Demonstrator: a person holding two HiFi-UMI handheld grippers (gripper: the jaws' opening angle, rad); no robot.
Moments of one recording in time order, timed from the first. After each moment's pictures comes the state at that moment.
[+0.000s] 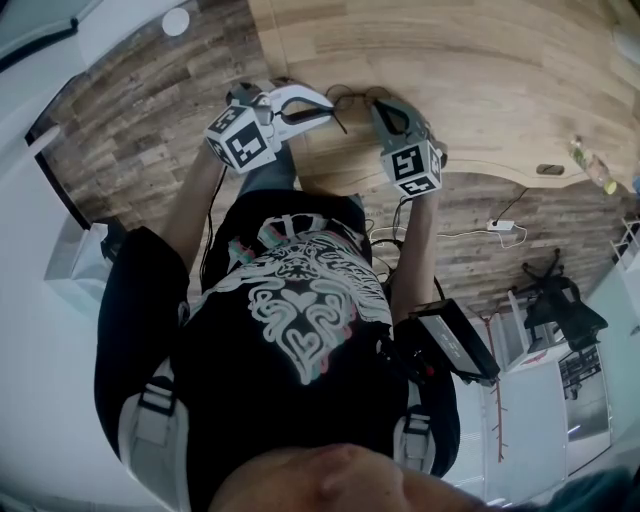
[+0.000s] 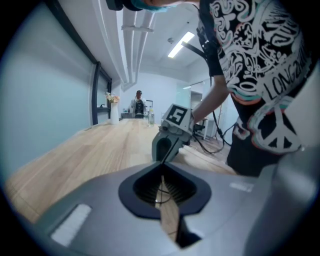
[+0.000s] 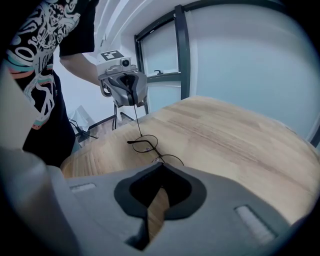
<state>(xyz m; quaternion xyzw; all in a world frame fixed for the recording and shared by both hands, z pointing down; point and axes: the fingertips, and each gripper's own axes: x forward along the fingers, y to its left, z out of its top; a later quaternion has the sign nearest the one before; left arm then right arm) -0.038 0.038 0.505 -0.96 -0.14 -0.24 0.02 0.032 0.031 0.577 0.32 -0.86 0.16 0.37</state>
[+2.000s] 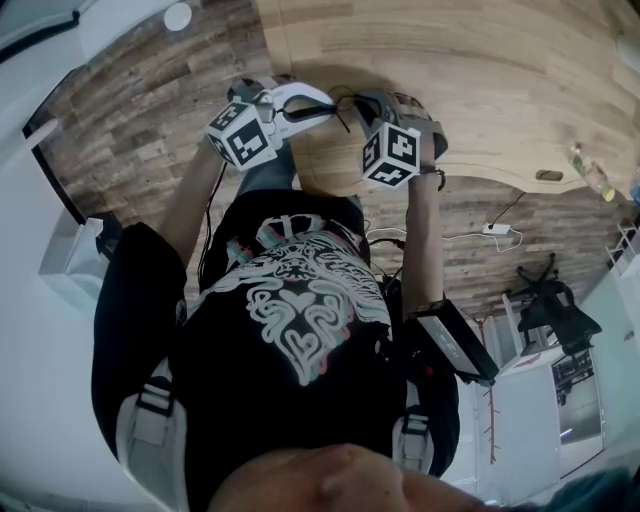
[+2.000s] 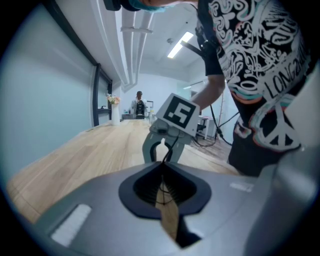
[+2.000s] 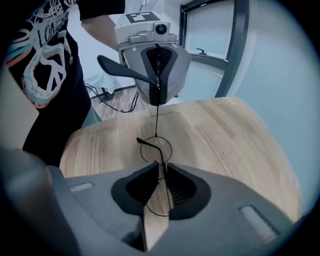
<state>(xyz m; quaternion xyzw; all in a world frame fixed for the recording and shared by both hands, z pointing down) -0.041 0.036 0.504 -0.96 -0.13 -0.23 0.03 -0.016 0.028 0.581 0.14 -0.84 0.05 0.52</state>
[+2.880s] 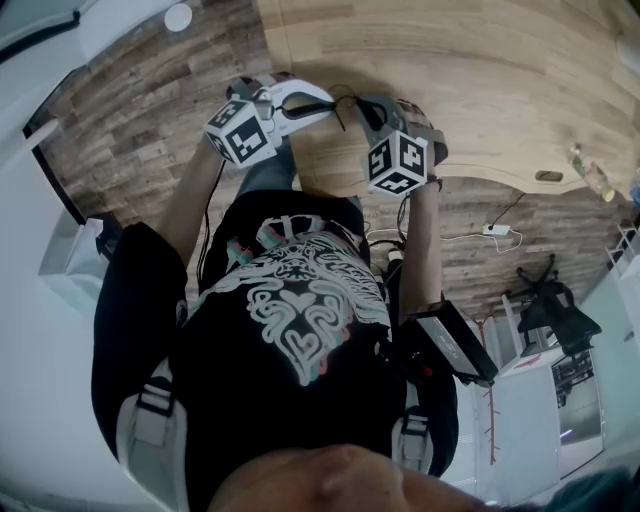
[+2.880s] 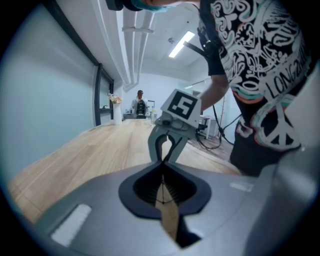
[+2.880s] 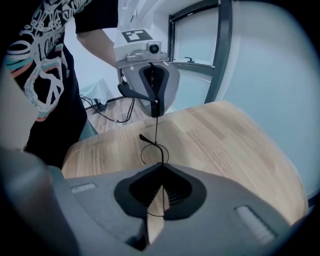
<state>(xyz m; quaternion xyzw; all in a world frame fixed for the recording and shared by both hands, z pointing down) -0.044 0.028 0.504 -0.96 -0.13 -0.24 0.03 -0.014 0.023 0.560 0.19 -0.86 0.07 0.47</state>
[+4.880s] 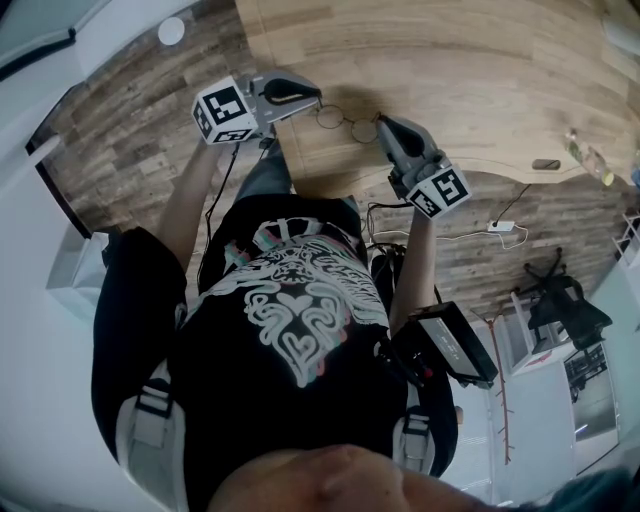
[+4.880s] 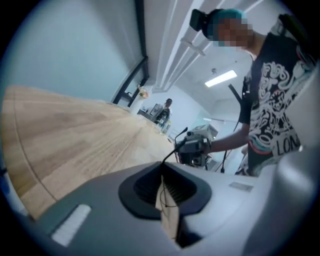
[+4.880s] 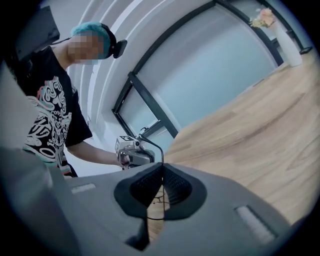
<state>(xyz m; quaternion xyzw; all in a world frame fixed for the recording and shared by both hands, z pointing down) -0.032 -0.001 0.511 -0.95 -0.09 -0.18 -0.25 0.065 0.041 0.490 0.39 -0.86 0.32 -0.01</state>
